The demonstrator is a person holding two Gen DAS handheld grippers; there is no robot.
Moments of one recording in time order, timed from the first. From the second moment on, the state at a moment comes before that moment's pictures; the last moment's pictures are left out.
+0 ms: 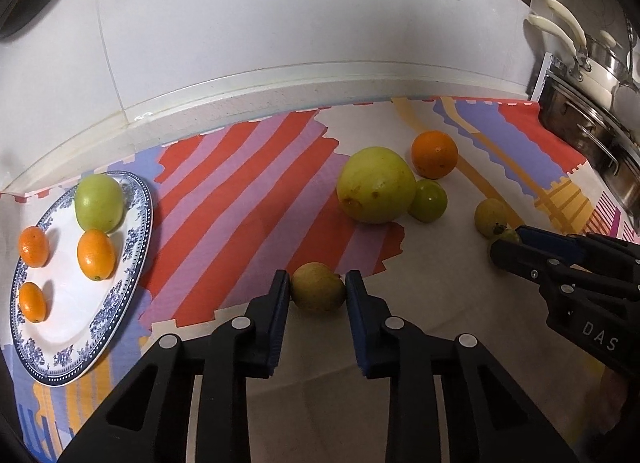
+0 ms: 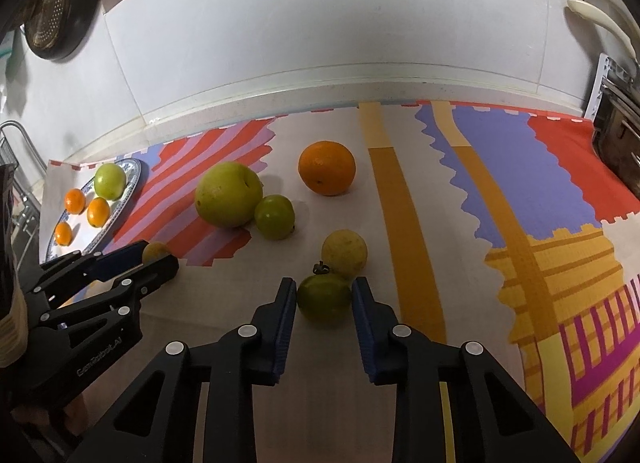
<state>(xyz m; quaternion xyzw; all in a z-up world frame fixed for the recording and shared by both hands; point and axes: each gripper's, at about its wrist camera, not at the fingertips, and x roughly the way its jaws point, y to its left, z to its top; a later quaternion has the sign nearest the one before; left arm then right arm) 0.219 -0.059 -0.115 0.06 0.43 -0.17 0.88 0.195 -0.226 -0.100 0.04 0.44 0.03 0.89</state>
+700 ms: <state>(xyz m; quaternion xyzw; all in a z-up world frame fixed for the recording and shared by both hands) 0.189 -0.044 -0.078 0.04 0.40 -0.16 0.90 0.177 -0.215 -0.069 0.03 0.41 0.06 0.91</state>
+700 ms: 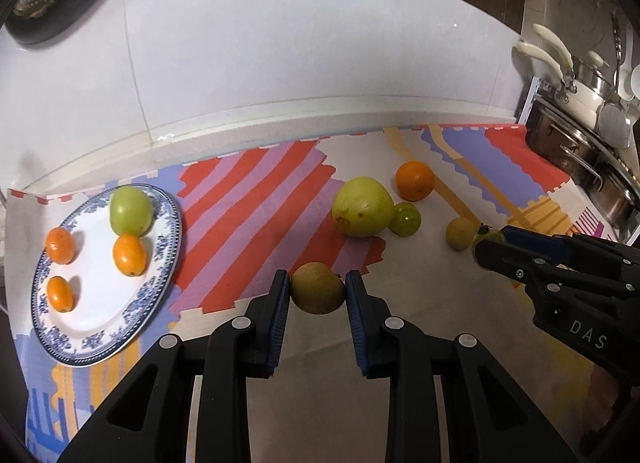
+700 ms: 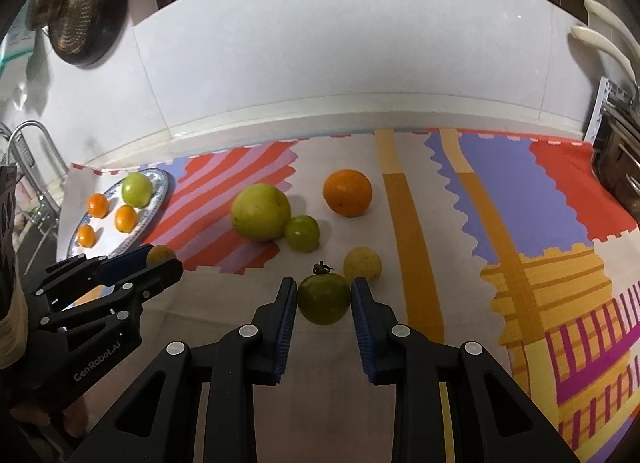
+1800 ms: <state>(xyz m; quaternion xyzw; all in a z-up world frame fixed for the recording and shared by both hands) 0.111 0.040 0.006 0.01 0.31 -0.06 0.95 0.130 -0.128 0.008 -0.01 0.32 0.19 0.93</state>
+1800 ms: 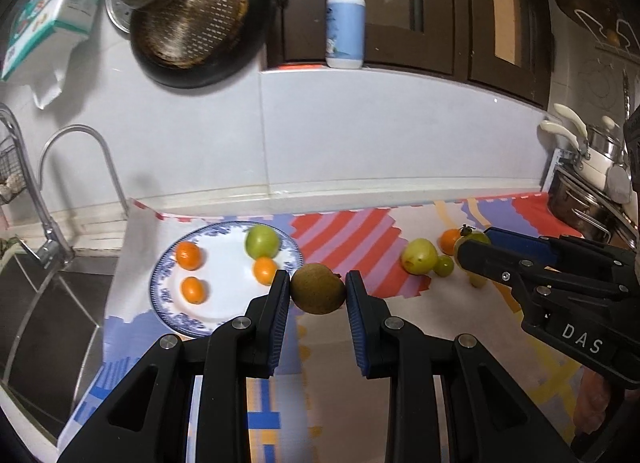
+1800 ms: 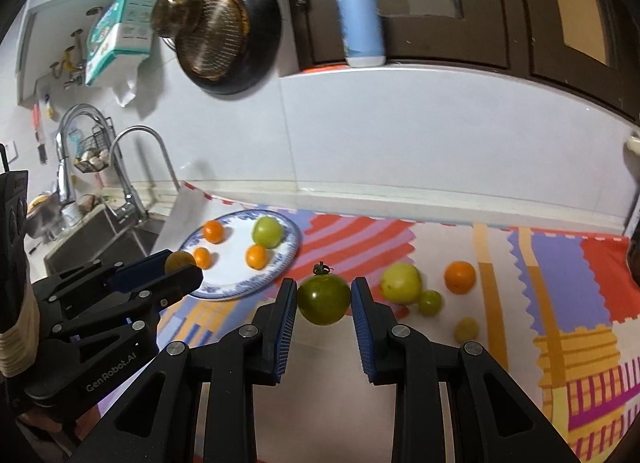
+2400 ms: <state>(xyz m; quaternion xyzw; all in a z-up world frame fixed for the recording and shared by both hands) 0.135 0.110 0.009 0.00 0.31 -0.01 0.95 0.173 -0.049 0.011 0.00 0.32 0.26 0.91</state>
